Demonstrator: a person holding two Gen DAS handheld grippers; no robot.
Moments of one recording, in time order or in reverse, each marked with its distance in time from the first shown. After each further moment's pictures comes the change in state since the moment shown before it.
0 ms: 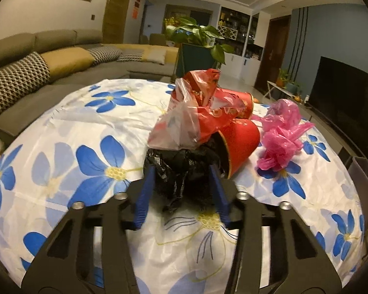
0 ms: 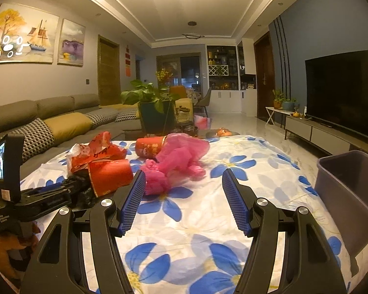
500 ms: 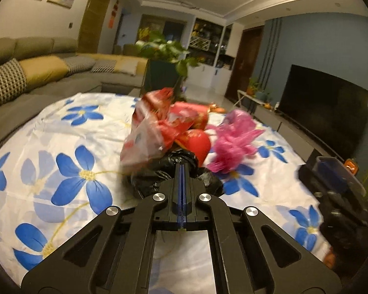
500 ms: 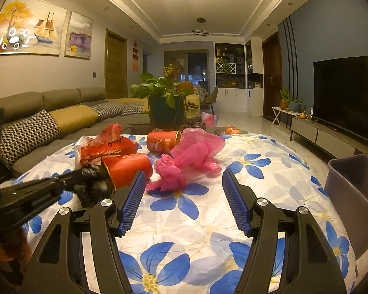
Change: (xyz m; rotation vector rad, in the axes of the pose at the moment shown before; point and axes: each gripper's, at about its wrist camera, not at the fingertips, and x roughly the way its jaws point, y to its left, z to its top) left arm -0.048 -0.026 -0.001 0.030 -0.080 -0.185; right arm 0.006 0.023 -0.003 -0.037 0.022 0.020
